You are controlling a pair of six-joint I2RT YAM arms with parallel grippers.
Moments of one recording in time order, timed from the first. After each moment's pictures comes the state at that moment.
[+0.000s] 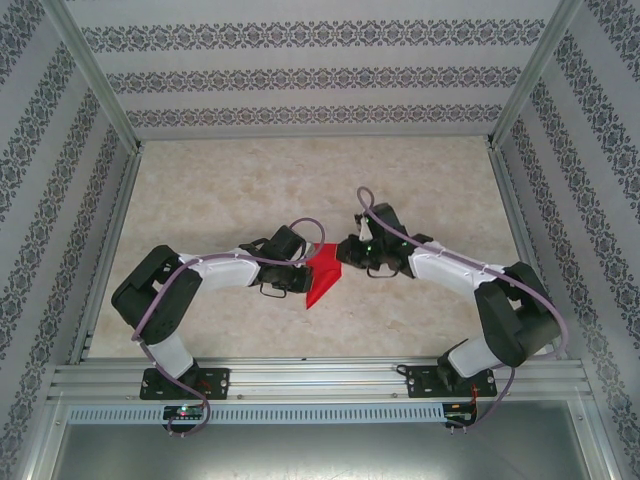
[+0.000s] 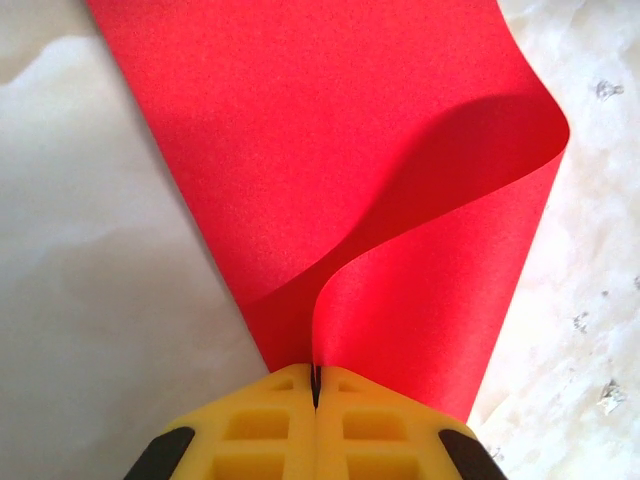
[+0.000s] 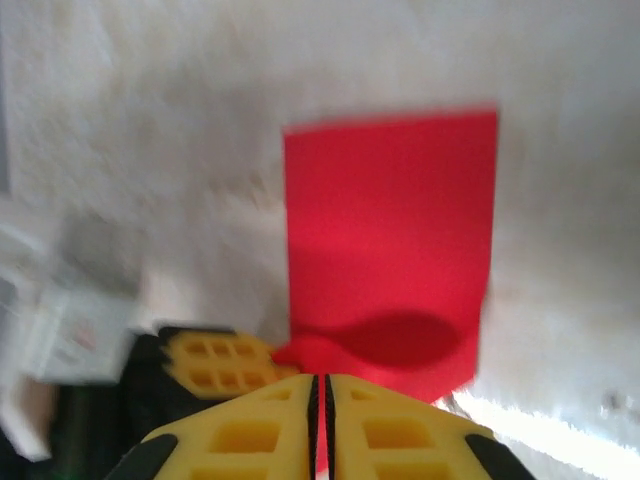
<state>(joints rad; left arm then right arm) -0.67 1.71 0.86 -0.23 0.29 -0.47 0.55 1.49 0.77 -0.16 -0.40 0.78</state>
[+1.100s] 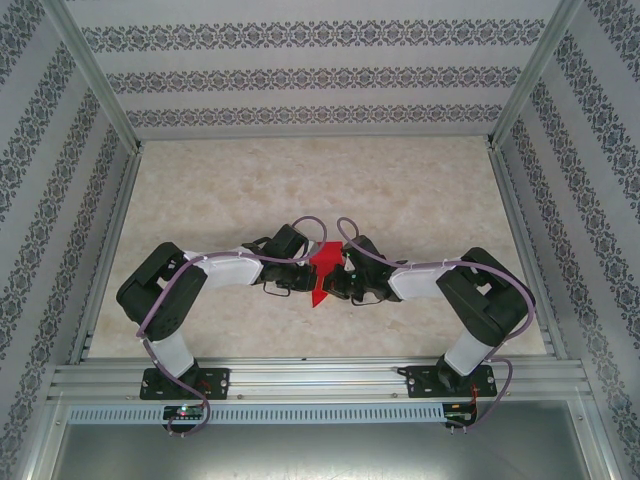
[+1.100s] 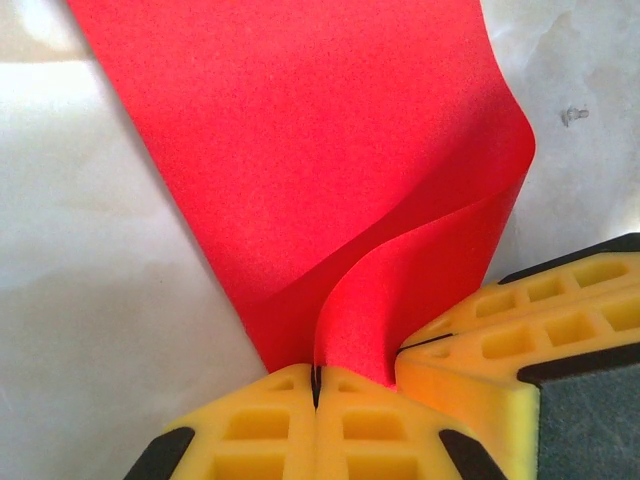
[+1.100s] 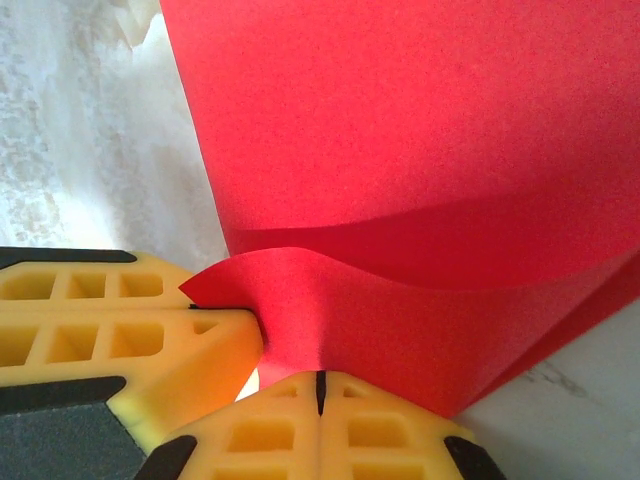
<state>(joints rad) -0.67 1.74 0.88 -0.21 0.32 -0.50 0.68 1.66 0.63 0.14 -0.42 1.03</state>
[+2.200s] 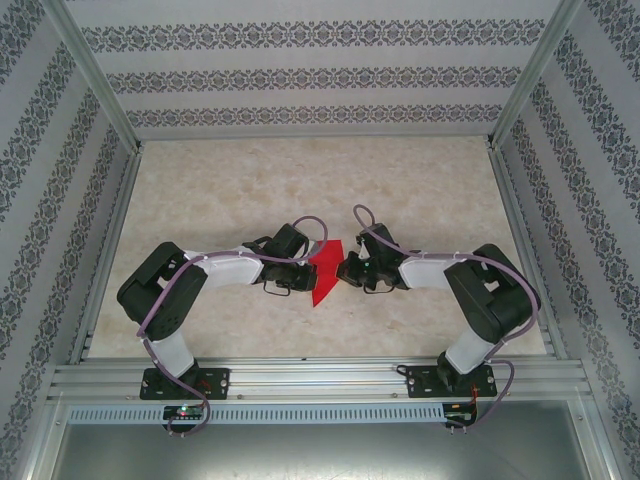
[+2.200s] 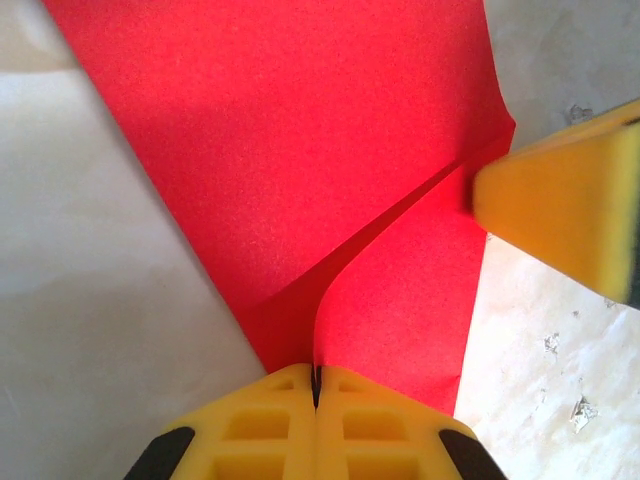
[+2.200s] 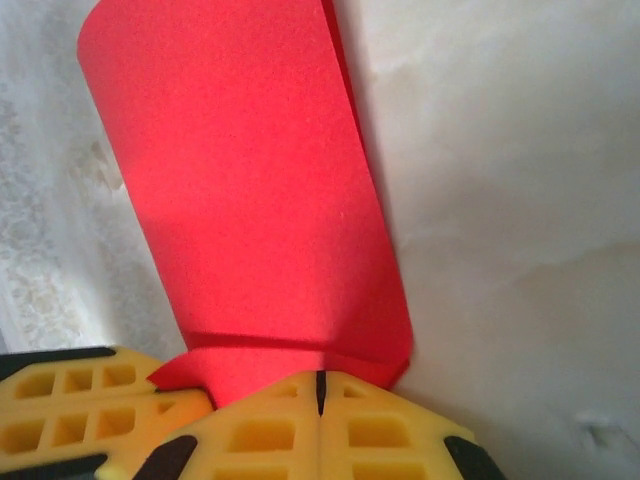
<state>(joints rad) -0.67 1.74 0.89 -0.22 0.31 -0.48 0.53 1.63 0.66 0.04 -0.44 0.94</state>
